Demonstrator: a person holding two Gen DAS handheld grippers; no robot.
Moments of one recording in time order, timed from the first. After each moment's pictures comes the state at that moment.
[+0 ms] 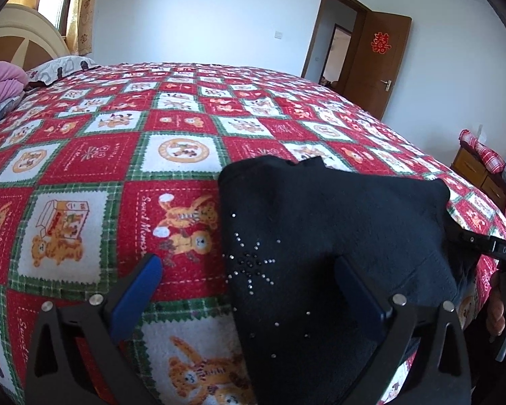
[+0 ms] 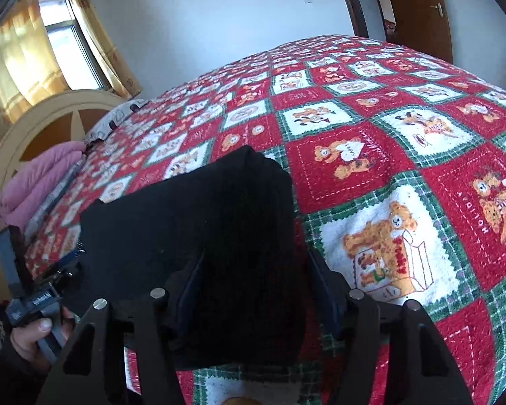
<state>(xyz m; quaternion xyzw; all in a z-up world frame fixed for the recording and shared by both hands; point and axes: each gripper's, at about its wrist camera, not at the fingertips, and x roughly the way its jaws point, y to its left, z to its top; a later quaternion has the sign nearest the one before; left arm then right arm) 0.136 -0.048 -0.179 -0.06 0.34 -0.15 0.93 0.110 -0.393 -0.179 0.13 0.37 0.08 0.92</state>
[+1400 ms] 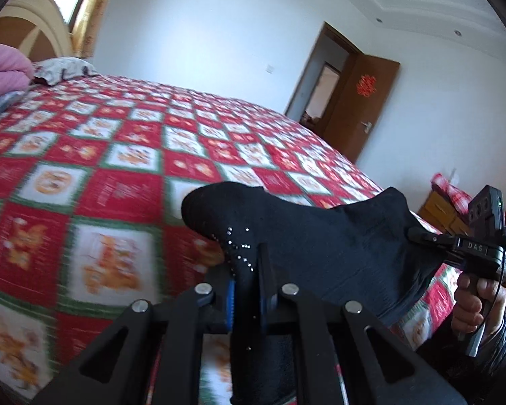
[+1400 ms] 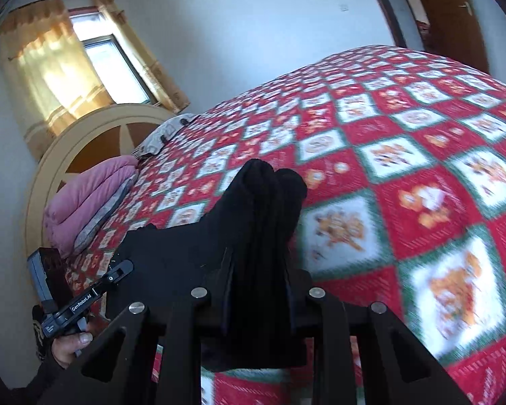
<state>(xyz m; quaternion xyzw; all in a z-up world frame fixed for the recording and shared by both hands) 0.124 0.017 -0.134 -0.14 0.28 -0.18 0.93 0.128 -0.348 -0.125 0.17 0.33 0.19 0.91</state>
